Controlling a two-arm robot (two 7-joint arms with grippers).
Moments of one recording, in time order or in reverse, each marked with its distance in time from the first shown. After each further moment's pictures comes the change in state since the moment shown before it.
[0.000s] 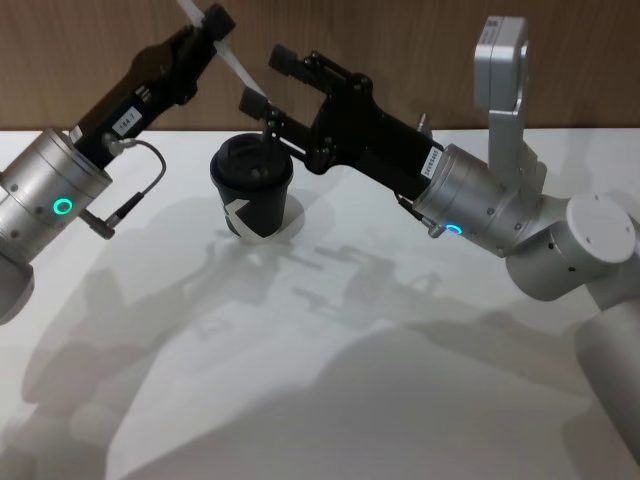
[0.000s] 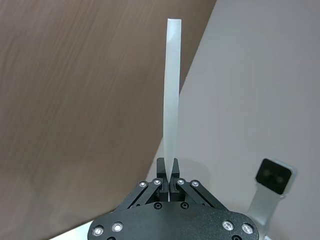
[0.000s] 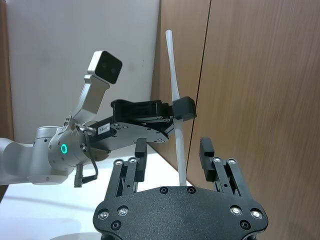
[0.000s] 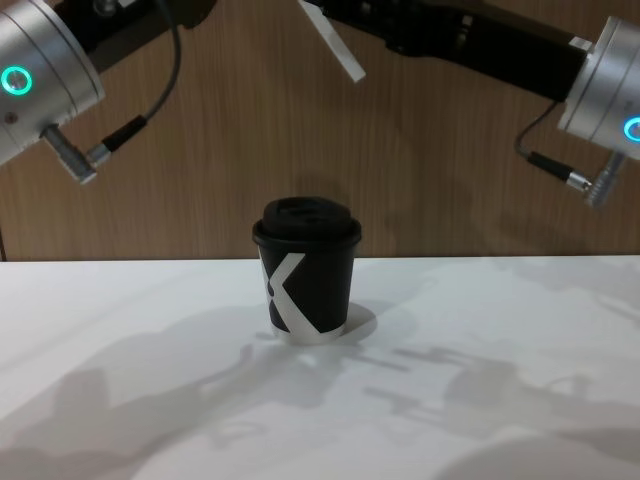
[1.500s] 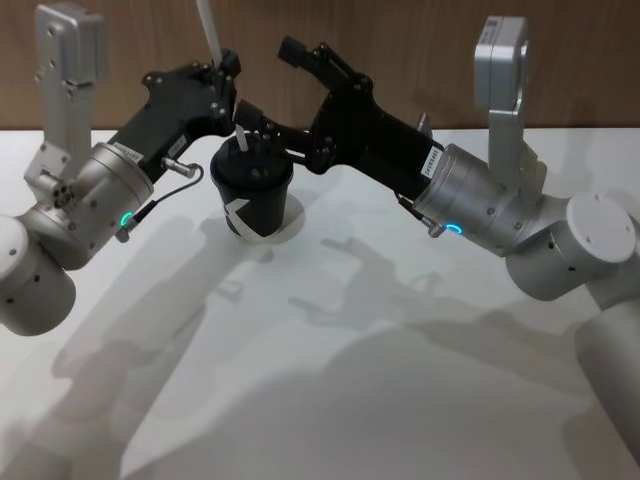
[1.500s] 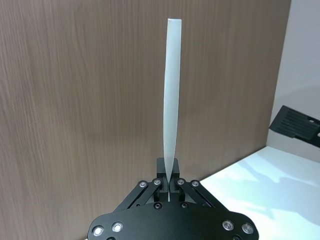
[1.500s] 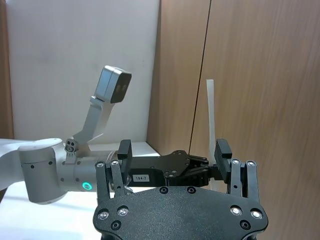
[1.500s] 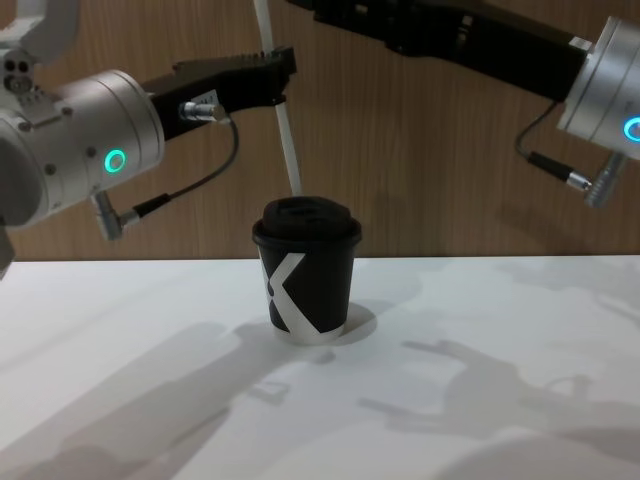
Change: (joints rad) left arm -0.020 -0.015 0.109 0.002 0.564 -0.126 0.490; right arm 0.000 0.000 0.000 0.000 0.000 0.000 0.000
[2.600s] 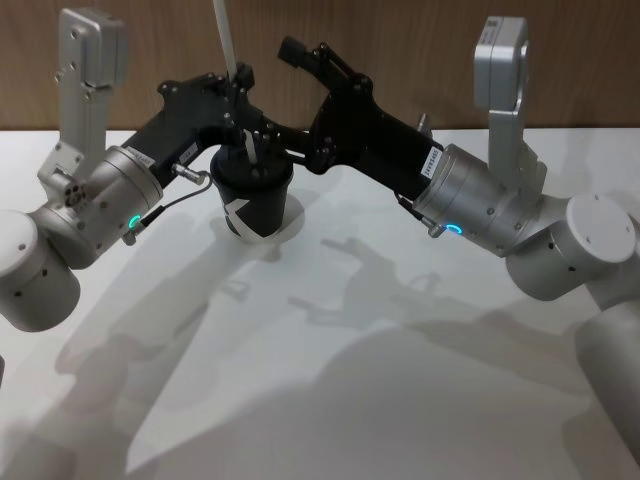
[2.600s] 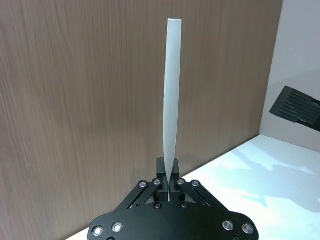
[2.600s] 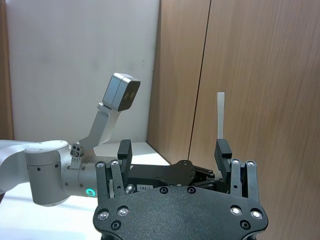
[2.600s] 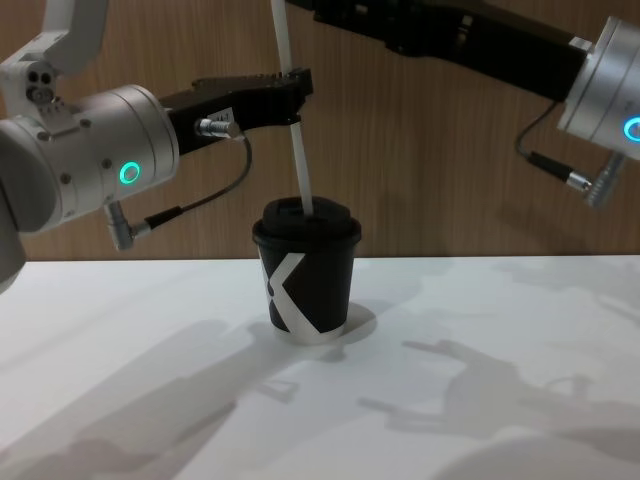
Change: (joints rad) left arm -0.019 -0.021 0.001 0.037 0.021 0.036 -0.046; right arm 0.000 0.000 0.000 0.000 0.000 0.000 0.000
